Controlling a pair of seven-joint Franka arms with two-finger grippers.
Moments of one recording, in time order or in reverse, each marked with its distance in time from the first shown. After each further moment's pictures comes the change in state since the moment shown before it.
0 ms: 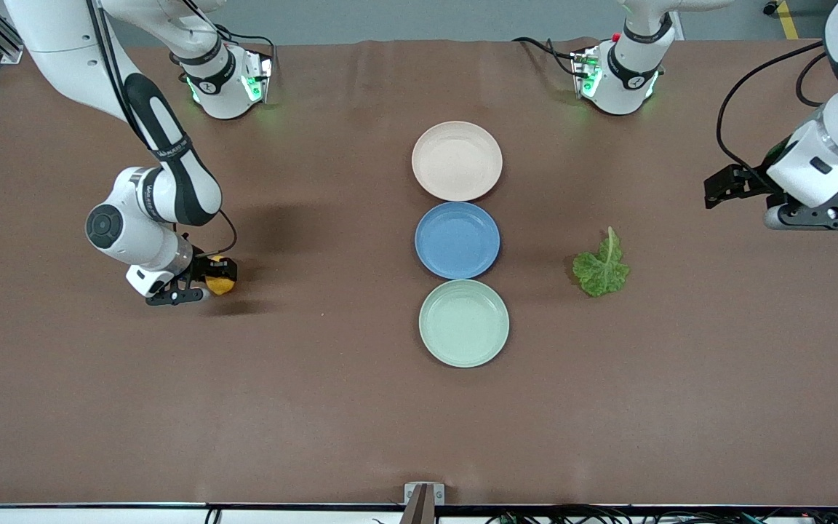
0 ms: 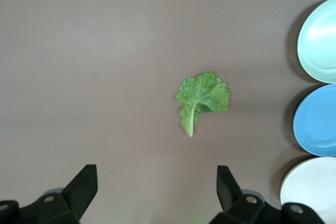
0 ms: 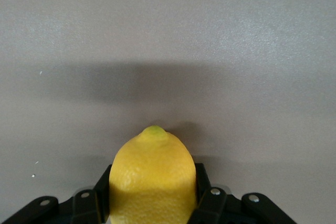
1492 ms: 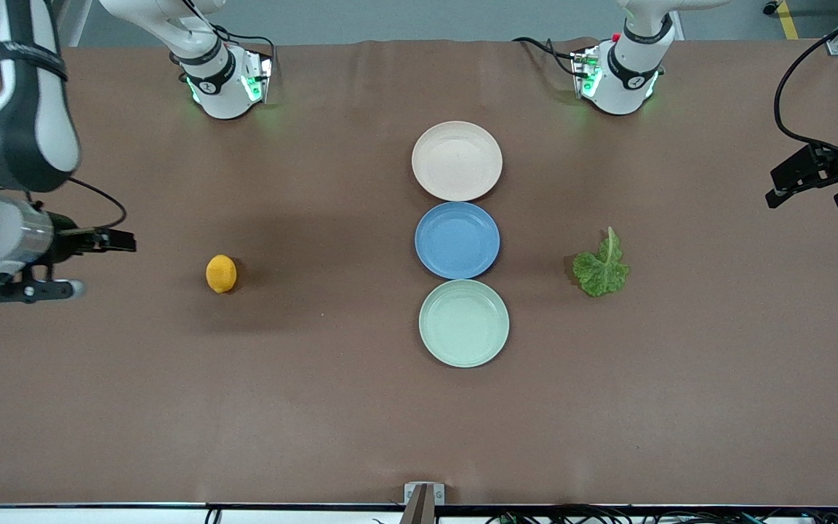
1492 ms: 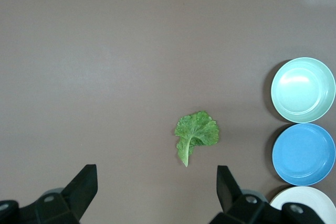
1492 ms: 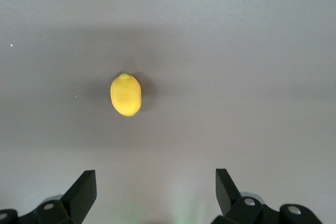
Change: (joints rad) left arm 0.055 0.014 0.001 0.182 -0.054 -0.007 0.031; right arm -0.079 -0.154 -0.050 0.675 -0.255 -1.025 0.131
